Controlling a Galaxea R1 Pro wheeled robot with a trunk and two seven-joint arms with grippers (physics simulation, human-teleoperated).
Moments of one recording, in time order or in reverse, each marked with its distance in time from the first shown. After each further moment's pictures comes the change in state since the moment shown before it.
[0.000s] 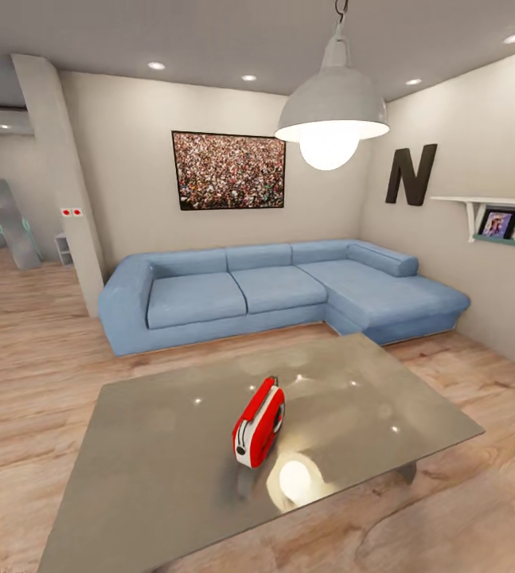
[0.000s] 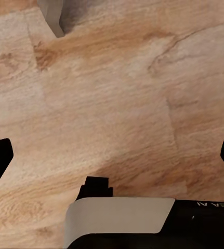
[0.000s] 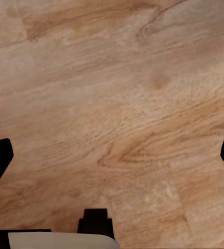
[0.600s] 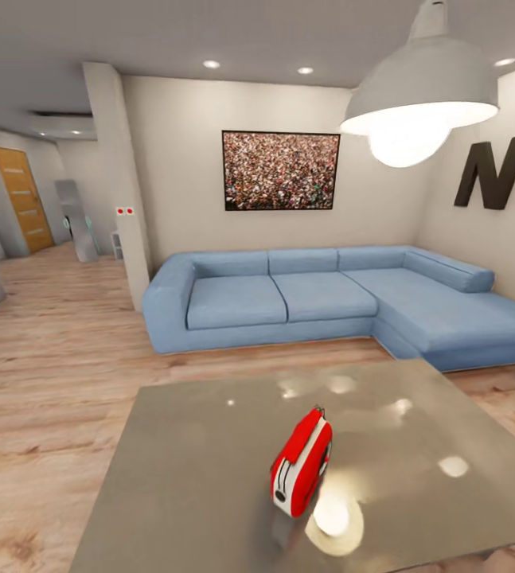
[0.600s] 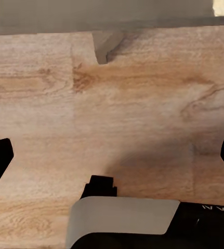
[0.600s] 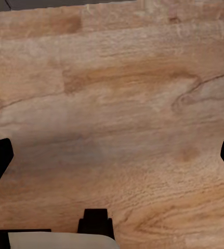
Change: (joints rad) left arm 0.000 0.000 0.030 0.000 0.001 0.000 0.013; right arm 0.000 0.000 0.004 0.000 0.000 0.000 0.000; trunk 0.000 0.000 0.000
